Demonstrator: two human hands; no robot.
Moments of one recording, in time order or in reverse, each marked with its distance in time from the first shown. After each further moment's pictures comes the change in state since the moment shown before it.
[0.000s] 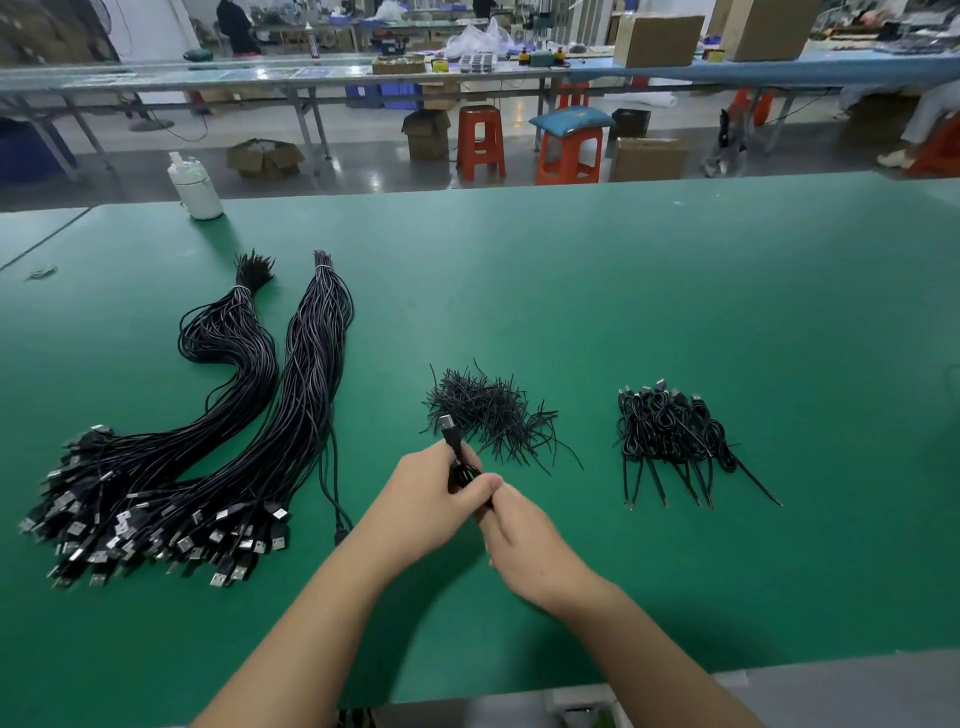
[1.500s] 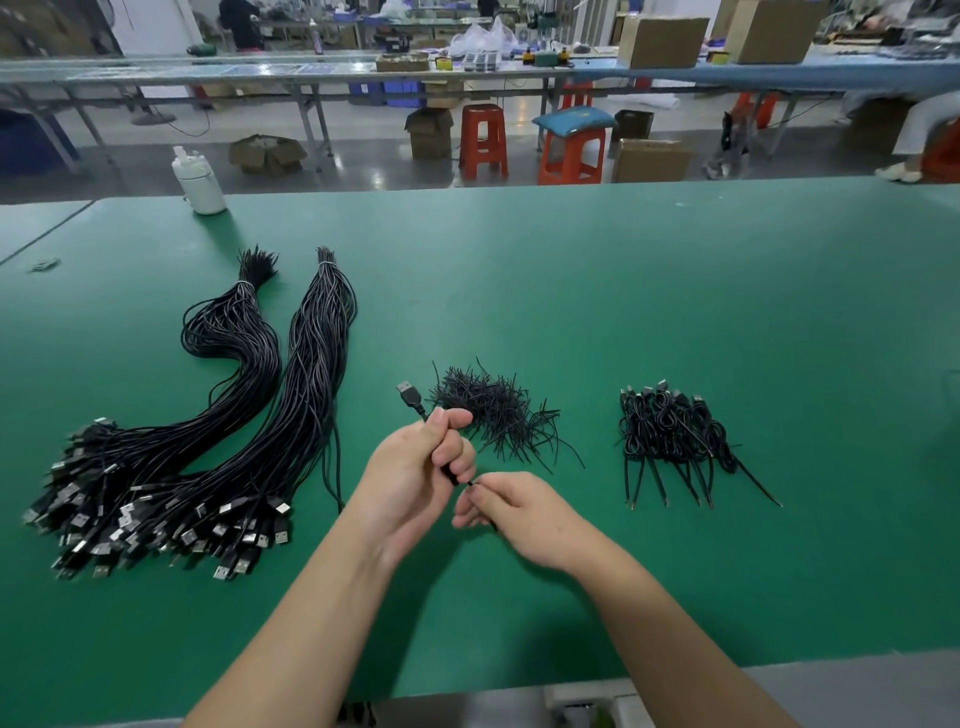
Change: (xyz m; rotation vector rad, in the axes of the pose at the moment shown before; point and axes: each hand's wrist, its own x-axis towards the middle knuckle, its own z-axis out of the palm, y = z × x) left_hand 0.008 0.004 -0.002 -1.456 -0.025 -0.089; right_hand 0.011 -0.019 -0.024 0.295 -0.151 0.027
